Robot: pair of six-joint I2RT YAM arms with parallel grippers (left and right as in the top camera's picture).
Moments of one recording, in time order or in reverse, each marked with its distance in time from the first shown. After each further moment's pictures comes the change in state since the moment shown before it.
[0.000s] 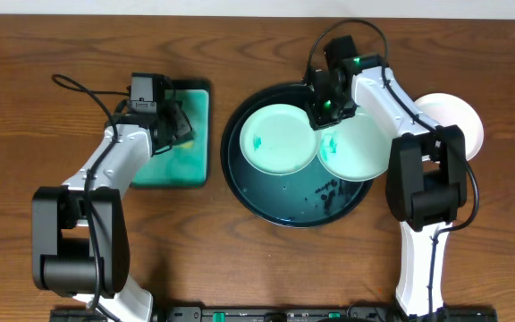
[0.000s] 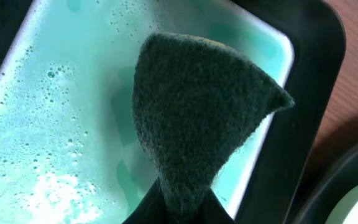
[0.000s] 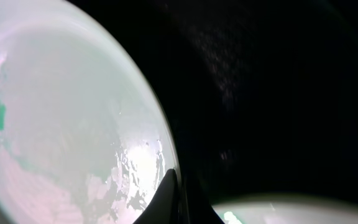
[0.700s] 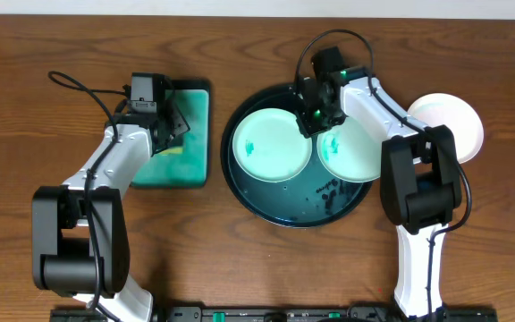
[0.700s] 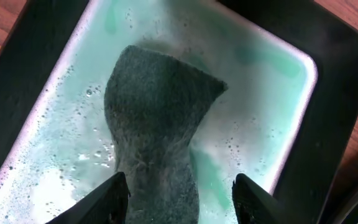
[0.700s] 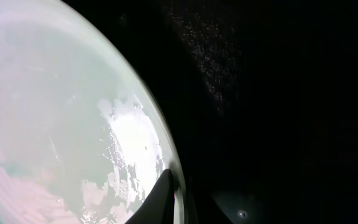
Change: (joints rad) left arm 0.000 0.000 0.000 0.004 -0.088 0.005; right arm 0.050 -0.008 -0.081 0.096 0.000 -0.003
